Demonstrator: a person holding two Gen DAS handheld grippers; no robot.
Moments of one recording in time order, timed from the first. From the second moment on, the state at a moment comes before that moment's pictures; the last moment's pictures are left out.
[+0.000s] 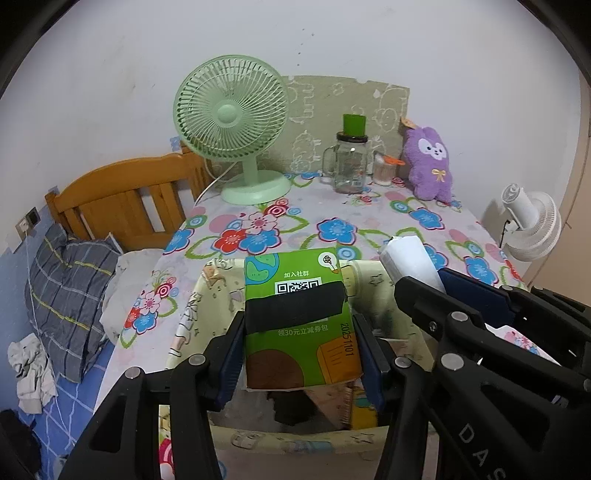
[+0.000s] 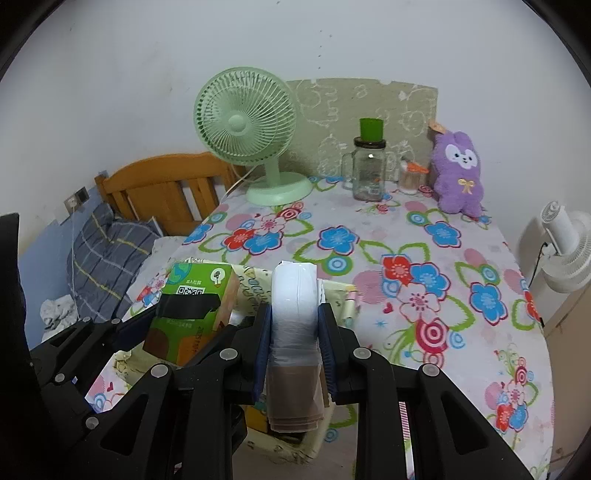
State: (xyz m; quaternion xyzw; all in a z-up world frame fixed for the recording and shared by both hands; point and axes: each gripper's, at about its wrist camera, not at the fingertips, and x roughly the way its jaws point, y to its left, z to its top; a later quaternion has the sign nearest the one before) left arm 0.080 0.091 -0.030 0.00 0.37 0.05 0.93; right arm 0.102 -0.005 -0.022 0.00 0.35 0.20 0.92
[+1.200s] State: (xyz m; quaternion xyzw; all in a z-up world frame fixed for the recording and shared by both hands) left arm 0.083 0.133 -0.060 -0.02 0.40 0.05 0.91; right arm 0.129 0.061 -0.061 -0.04 0.39 0.26 0.88
